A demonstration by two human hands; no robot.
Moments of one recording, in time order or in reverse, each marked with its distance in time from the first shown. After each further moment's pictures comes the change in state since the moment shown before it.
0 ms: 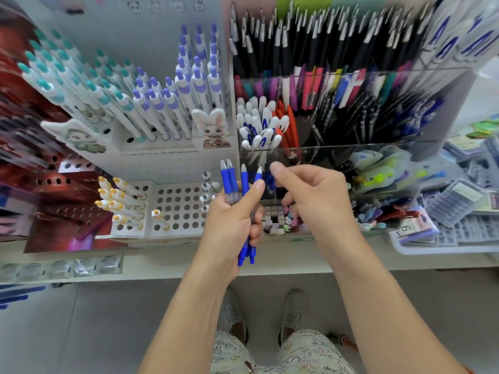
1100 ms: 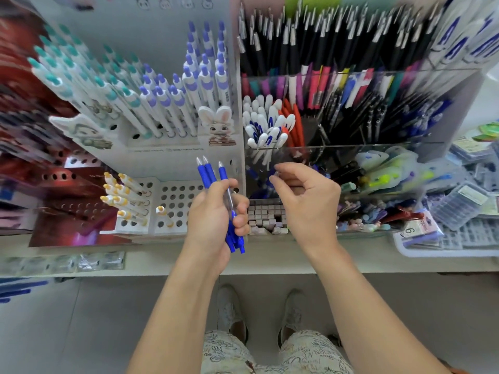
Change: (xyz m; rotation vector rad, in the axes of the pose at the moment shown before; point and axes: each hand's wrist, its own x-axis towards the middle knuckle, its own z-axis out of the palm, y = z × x) left_hand 0.002 0.009 -0.016 -0.195 0.172 -0.006; right_hand 0.020 0.047 0.024 -0.208 0.180 -0.481
